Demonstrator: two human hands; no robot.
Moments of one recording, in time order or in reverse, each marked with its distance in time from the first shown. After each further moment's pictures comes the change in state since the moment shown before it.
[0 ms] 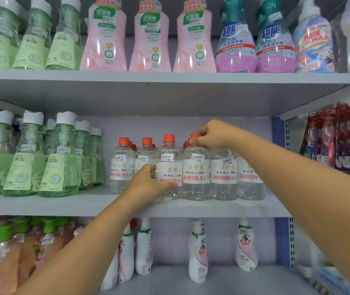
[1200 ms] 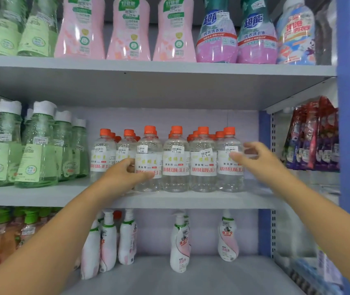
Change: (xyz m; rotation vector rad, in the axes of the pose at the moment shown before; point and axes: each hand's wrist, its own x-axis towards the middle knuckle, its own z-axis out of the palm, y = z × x) left_hand -0.010 0.006 -0.005 0.042 -0.075 -0.006; right_hand -0.117 0.129 0.021 0.550 0.289 0.264
